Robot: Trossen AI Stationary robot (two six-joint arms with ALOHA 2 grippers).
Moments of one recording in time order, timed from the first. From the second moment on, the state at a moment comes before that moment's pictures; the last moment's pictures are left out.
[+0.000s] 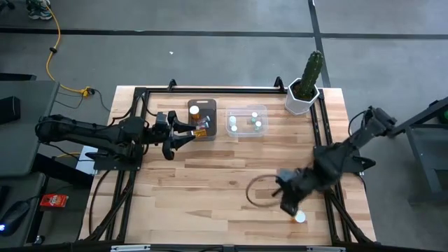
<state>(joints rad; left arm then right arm) 0.07 0.80 0.47 0.41 -0.14 -0.34 0.64 1.37 1.20 -0.96 -0.02 1.16</state>
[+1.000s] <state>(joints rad) 0.07 0.80 0.47 0.41 -0.14 -0.34 0.88 1.75 1.20 -0.96 -0.19 2.04</state>
